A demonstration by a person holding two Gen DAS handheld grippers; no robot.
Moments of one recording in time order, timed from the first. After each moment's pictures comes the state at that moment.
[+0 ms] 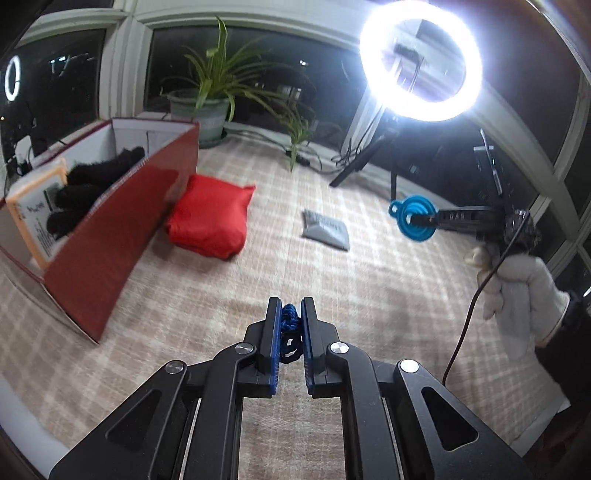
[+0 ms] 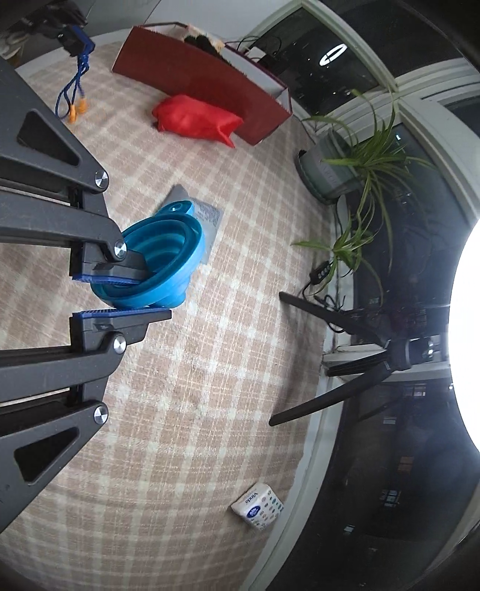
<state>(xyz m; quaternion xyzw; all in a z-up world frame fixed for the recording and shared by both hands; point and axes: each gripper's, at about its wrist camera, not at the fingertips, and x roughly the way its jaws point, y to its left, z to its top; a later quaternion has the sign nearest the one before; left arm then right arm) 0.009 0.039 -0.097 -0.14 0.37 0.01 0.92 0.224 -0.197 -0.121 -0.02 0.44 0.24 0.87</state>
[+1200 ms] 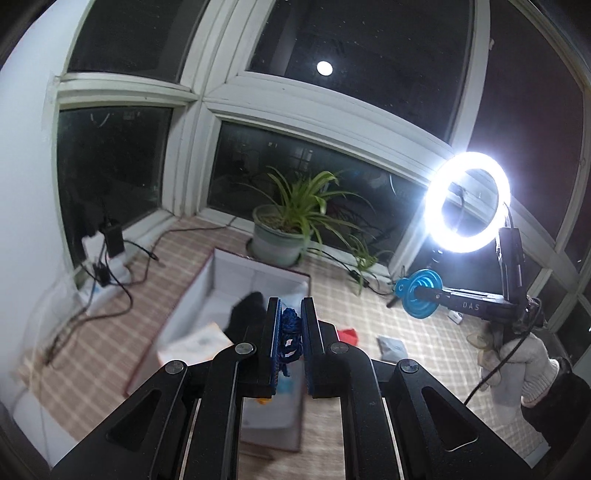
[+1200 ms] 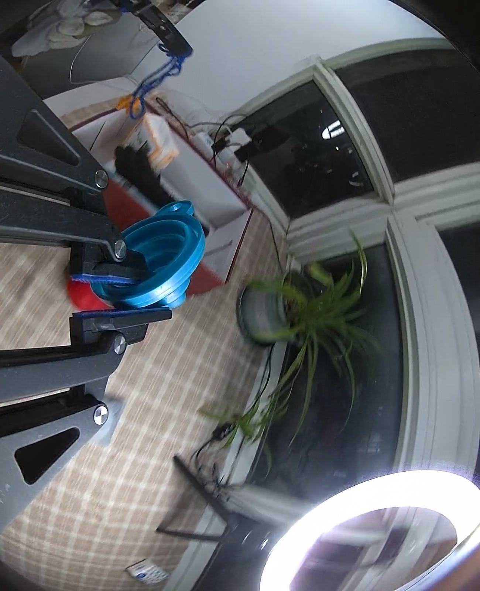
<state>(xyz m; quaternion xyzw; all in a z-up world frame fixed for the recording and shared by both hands) -0.013 0.228 0.028 -0.15 0.25 0.05 0.96 0.159 0.011 -0.014 -0.05 0.35 0.35 0.86</state>
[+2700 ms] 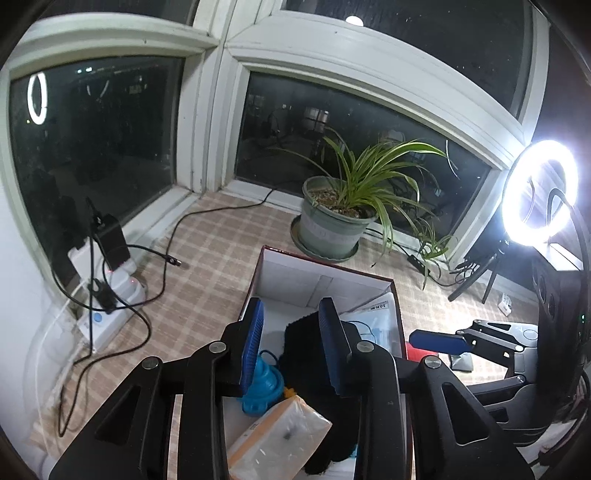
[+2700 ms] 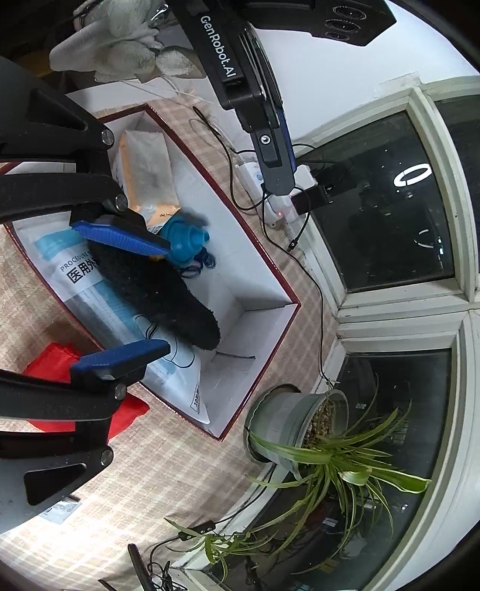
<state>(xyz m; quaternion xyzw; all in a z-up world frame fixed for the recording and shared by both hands) 0.097 0.325 -0.017 -0.14 0.34 0.07 0.93 0.144 0.179 -0.059 -0.16 0.40 0.41 0.80</state>
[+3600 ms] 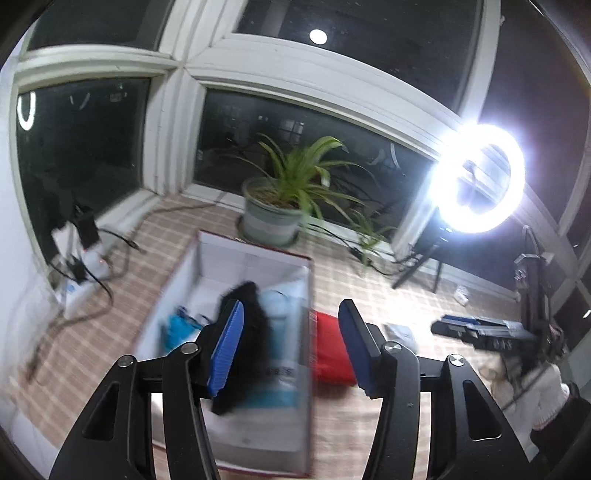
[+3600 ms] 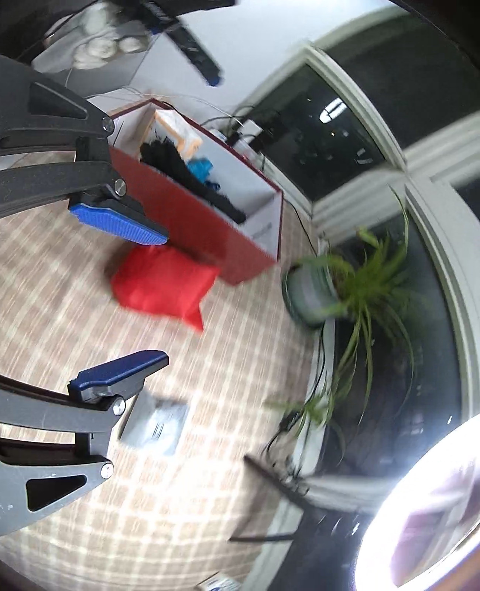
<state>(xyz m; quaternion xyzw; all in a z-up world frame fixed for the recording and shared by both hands) 0.042 0.244 0.003 -0.15 0.31 0.02 0.94 0.162 -0.034 -0.057 0.01 0.43 0.32 0.84</state>
